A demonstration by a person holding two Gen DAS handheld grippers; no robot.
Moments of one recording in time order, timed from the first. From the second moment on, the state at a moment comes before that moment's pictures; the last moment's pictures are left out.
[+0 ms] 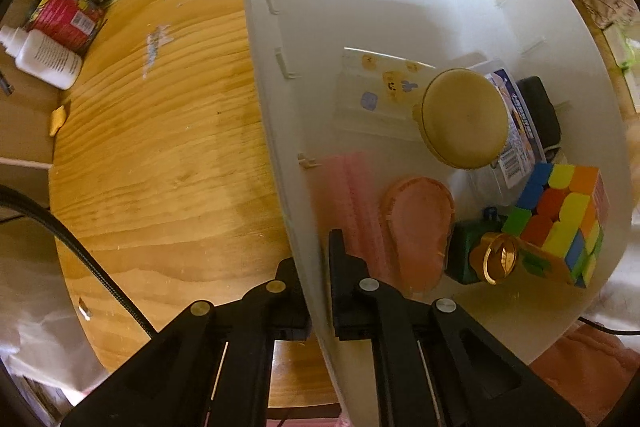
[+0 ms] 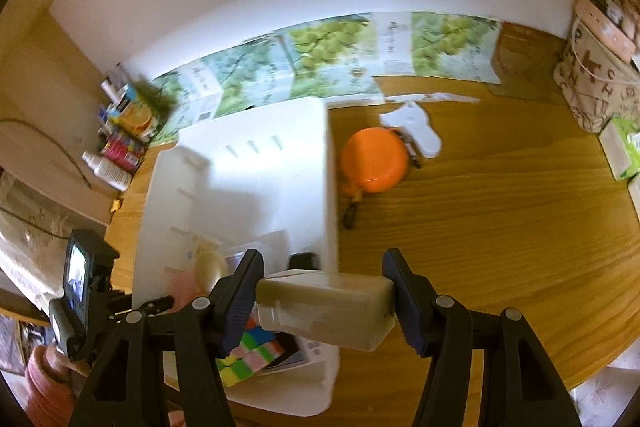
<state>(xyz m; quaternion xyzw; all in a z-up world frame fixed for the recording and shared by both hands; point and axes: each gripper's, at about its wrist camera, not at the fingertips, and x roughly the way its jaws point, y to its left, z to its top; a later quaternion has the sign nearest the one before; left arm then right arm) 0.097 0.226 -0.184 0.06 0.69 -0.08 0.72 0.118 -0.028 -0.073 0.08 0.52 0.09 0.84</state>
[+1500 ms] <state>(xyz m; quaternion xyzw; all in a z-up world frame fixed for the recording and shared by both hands) 0.131 0.244 -0.195 0.07 0.69 -0.09 0.71 0.091 0.034 -0.094 -0.06 0.47 0.17 0.86</state>
